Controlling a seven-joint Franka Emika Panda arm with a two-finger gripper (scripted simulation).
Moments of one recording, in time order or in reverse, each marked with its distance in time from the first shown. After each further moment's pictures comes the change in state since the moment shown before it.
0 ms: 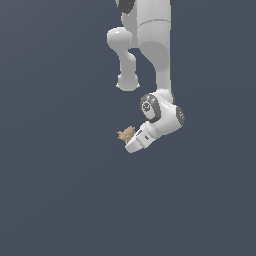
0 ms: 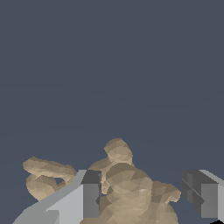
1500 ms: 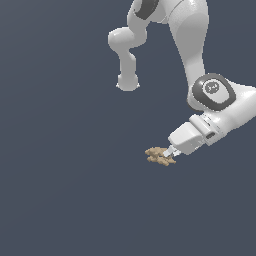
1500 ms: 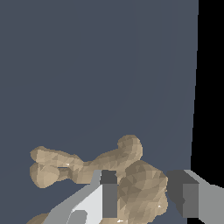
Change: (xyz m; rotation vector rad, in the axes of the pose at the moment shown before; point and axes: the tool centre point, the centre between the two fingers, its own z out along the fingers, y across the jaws) arm 0.068 0.116 -0.222 -0.459 0.218 0.690
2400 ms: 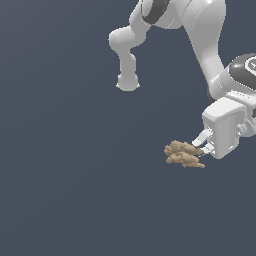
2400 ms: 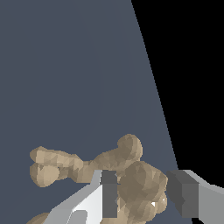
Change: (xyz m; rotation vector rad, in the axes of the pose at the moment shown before) arm 0.043 0.056 -0.083 -0.198 0.082 0.285
